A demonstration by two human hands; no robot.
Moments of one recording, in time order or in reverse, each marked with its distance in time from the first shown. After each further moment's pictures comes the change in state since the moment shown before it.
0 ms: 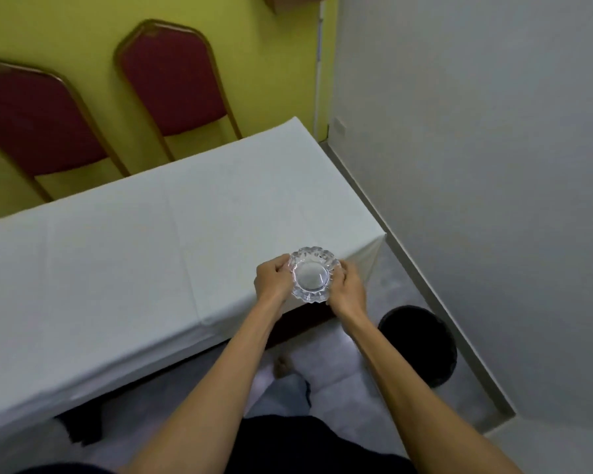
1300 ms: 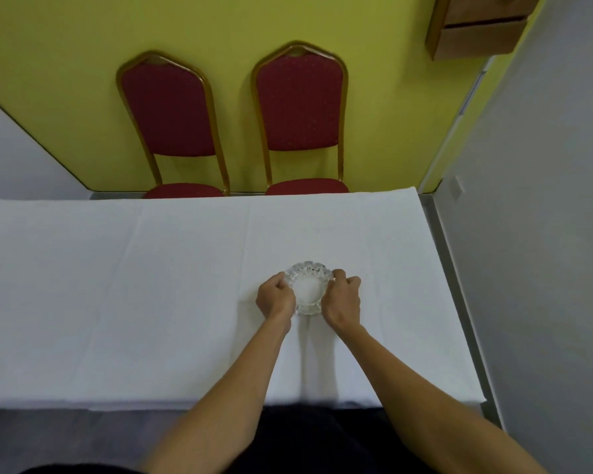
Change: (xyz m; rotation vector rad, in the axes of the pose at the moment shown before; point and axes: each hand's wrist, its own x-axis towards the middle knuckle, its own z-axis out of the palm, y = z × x) left_hand 0.174 0.047 -0.084 -0.180 0.602 -0.275; right_hand 0.146 -0.129 0.178 -0.538 -0.432 -0.286
